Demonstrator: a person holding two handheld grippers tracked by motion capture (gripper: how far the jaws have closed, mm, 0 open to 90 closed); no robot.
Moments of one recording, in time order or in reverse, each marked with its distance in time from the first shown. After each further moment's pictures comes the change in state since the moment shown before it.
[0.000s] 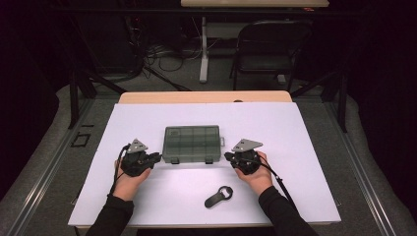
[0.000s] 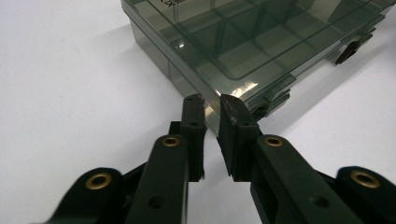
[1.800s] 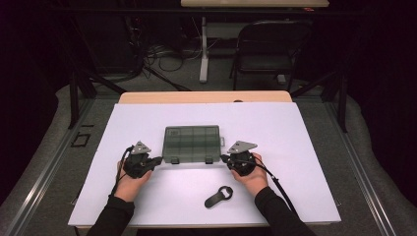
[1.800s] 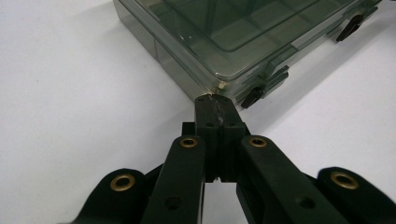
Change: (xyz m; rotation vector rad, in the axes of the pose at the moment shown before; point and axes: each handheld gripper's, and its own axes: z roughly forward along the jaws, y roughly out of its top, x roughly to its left) left arm -0.002 -0.004 0.007 0.053 -0.022 0.015; right arm 0.007 -0.003 0.014 0.011 0.024 0.001
